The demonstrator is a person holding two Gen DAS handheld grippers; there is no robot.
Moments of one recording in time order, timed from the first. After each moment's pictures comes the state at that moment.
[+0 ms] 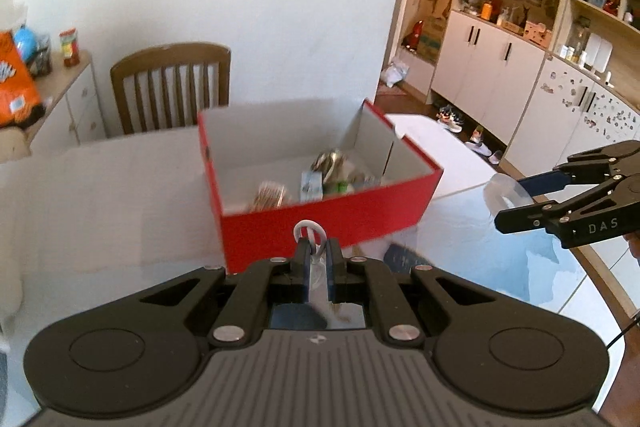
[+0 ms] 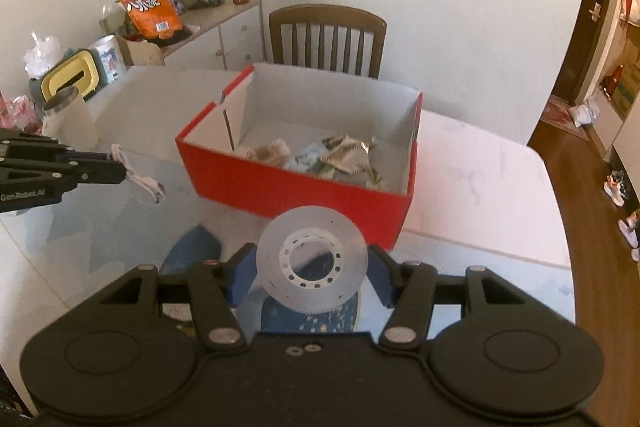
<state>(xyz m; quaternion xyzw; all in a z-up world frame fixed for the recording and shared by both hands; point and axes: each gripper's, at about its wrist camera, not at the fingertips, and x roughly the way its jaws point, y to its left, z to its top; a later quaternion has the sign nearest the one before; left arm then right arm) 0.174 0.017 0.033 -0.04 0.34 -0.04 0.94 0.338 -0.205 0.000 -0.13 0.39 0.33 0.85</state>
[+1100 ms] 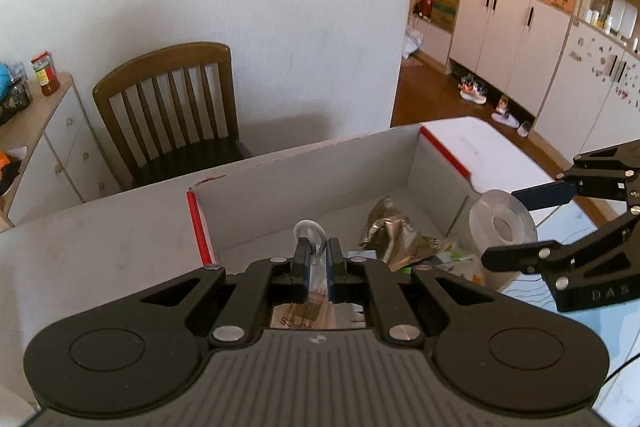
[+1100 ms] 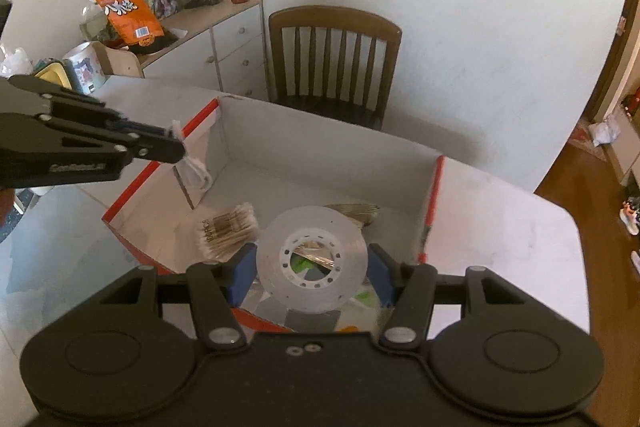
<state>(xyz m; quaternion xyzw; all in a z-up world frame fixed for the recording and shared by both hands) 0.355 0.040 0.022 0.01 0.39 -0.03 0.92 0.456 -0.136 -0.025 -0.15 0.39 0.35 0.84</state>
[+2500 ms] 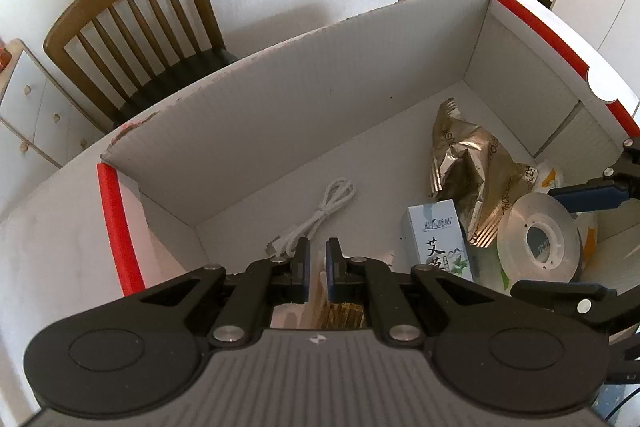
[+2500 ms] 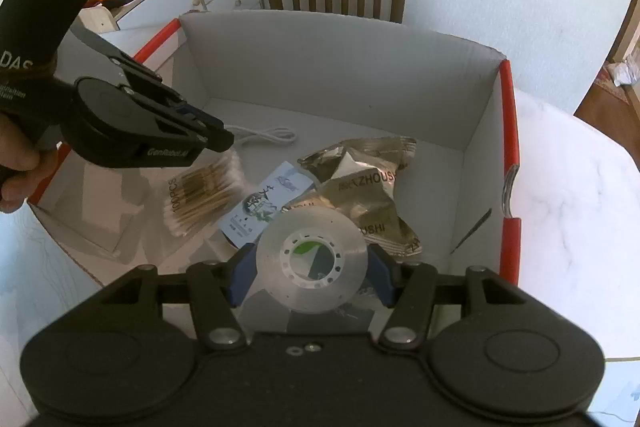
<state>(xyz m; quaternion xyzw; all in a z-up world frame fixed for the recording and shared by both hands) 0.463 0.046 -0.080 0.08 0.53 -0.04 0.84 0.498 -0.107 -0.106 -0.13 0.48 0.34 0.80</state>
